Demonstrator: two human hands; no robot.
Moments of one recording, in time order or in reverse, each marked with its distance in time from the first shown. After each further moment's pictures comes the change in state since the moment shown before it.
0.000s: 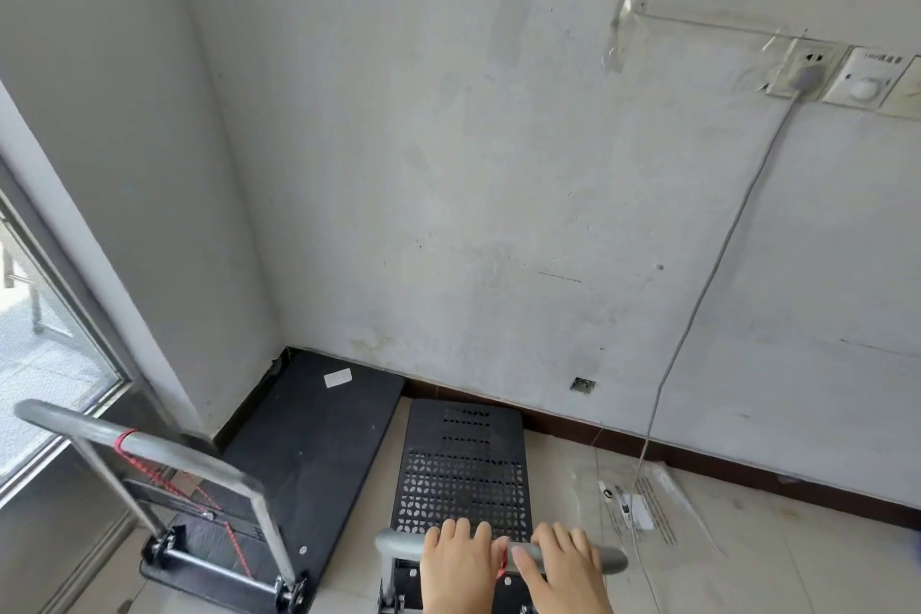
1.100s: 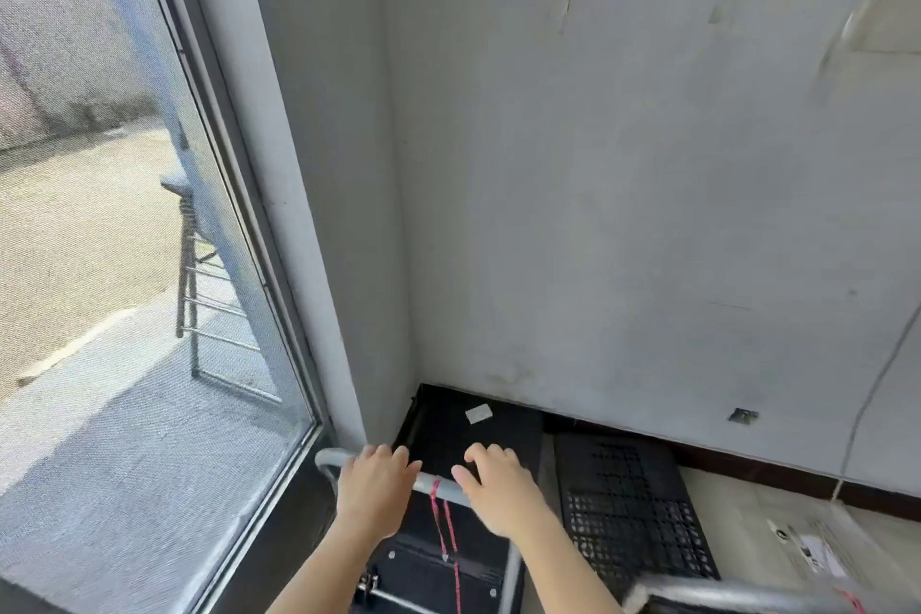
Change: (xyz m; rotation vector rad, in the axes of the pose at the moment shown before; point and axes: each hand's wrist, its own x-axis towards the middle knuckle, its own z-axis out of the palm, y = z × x) left_hand -0.046 -0.460 -0.222 0.284 0.013 -0.139; right_hand 0.085 -0.471 -0.022 0.212 -0.107 -0.217
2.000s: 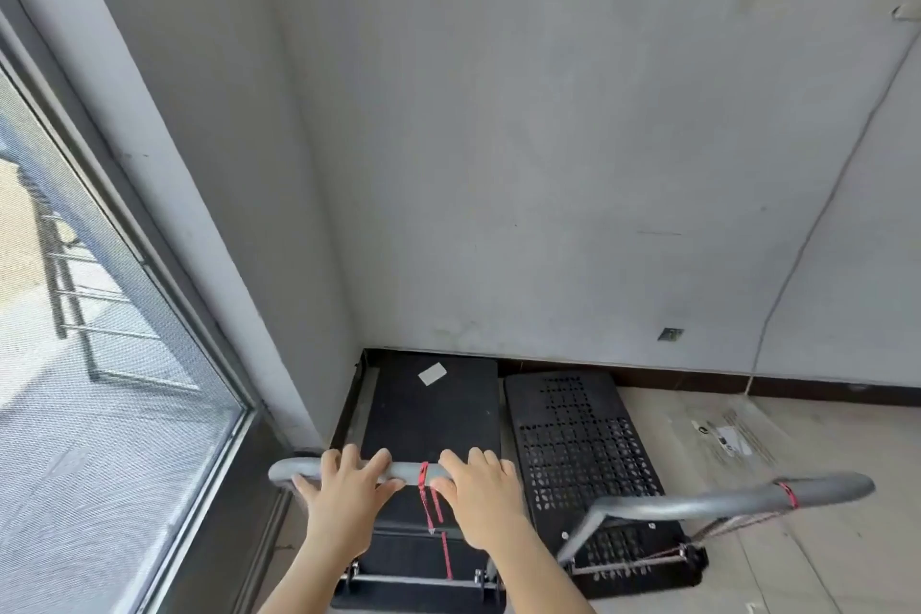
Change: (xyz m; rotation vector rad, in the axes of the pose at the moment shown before) left_hand 0.012 0.014 0.077 -0.055 -0.074 0.060; right_hand -0.009 0.040 0.060 -0.205 0.060 0.111
